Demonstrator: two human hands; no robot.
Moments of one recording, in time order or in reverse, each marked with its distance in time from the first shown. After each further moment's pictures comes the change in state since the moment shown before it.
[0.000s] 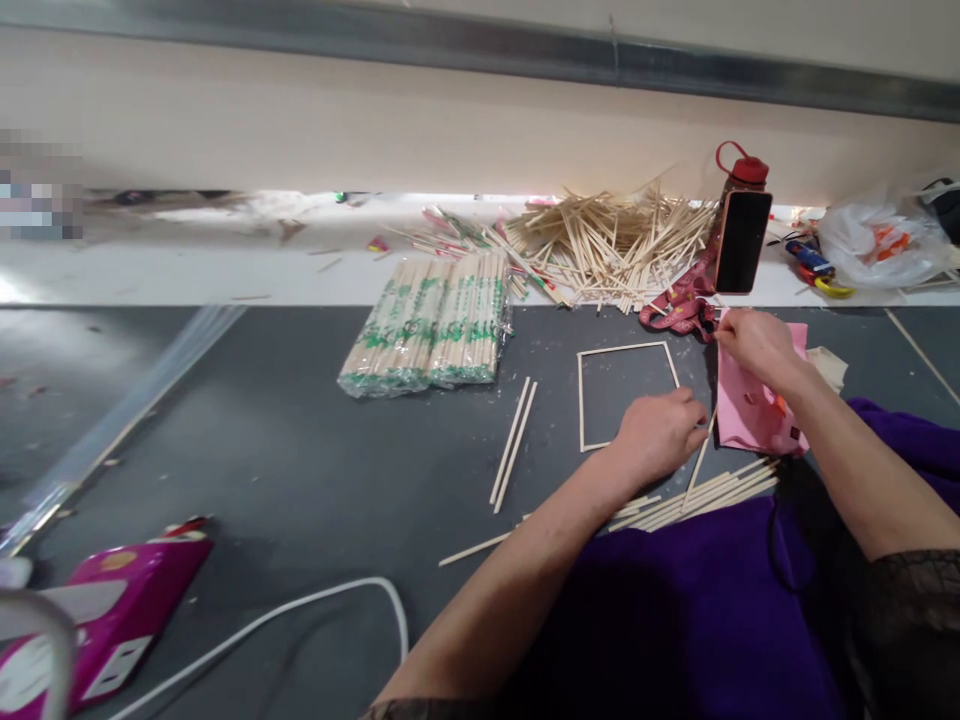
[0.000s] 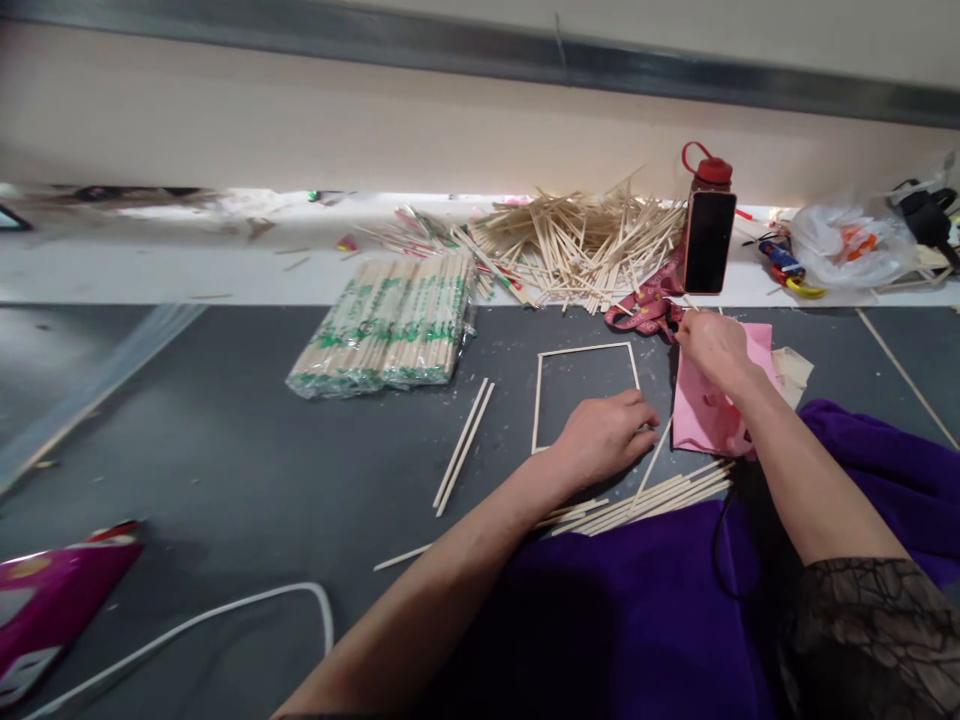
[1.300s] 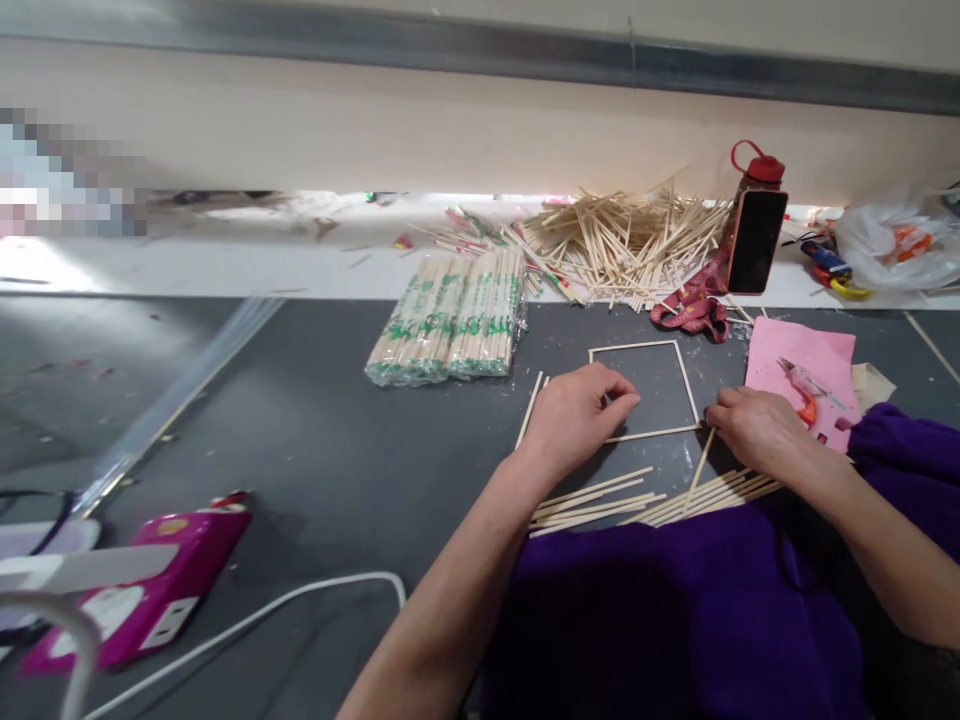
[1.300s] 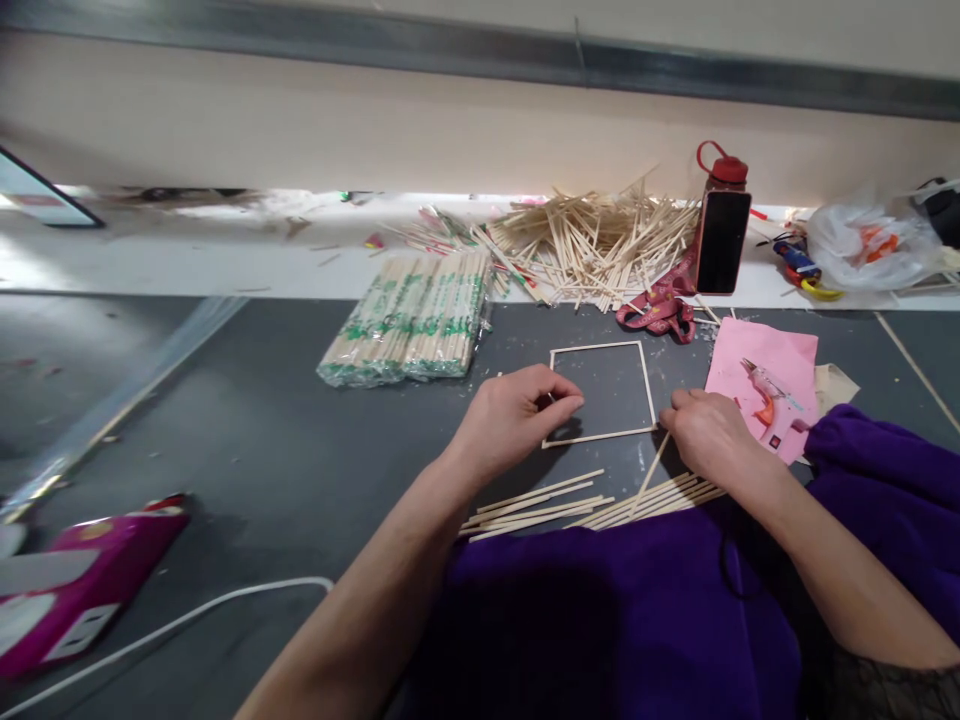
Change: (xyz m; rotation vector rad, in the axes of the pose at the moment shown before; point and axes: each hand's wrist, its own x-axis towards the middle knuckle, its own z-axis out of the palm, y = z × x) left_hand -0.058 -0.047 -0.035 -0.276 0.397 -0.290; right_hand -0.098 -0.022 0.002 -0.159 -0.192 -0.528
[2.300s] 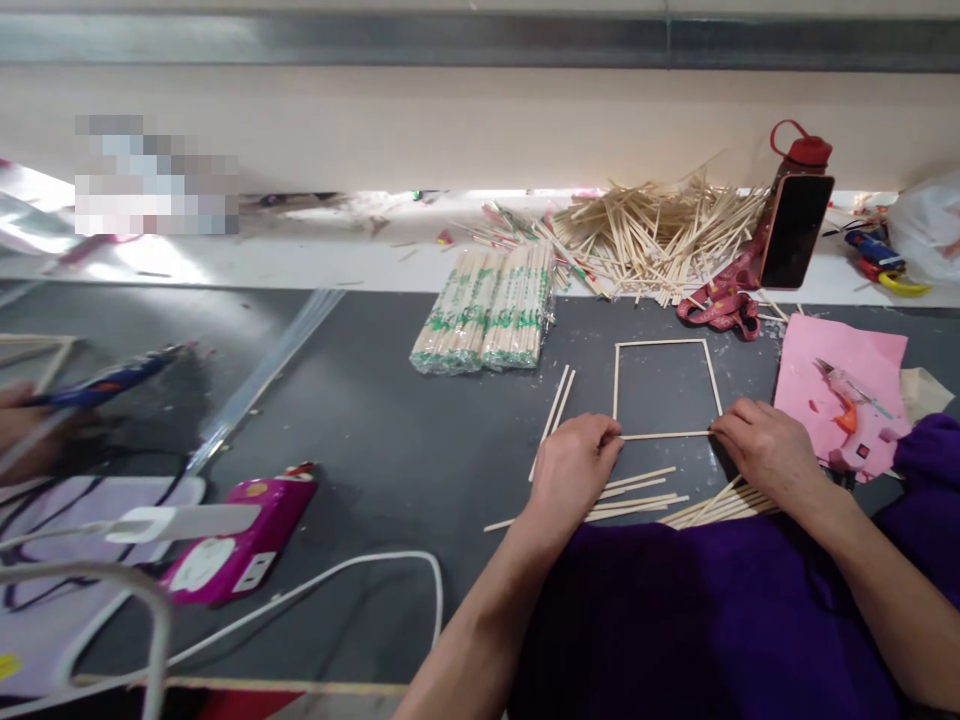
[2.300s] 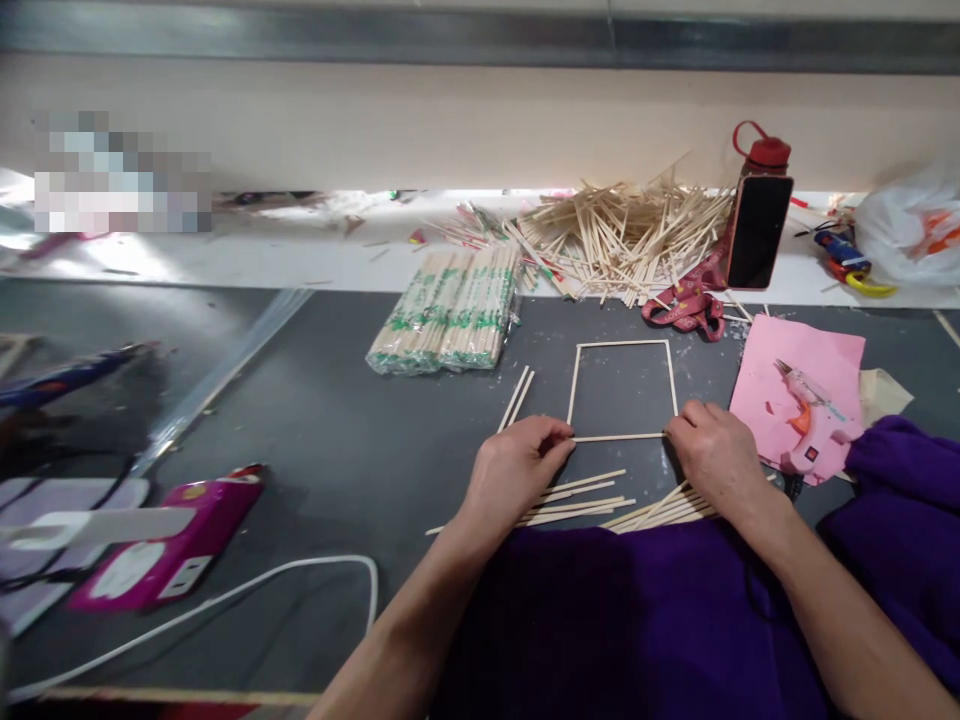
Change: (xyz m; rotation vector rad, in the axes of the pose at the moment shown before) left_hand -0.055 -0.028 0.033 0.186 0.012 -0.302; right_hand 0.004 -0.021 0.048 0.186 0.458 -0.017
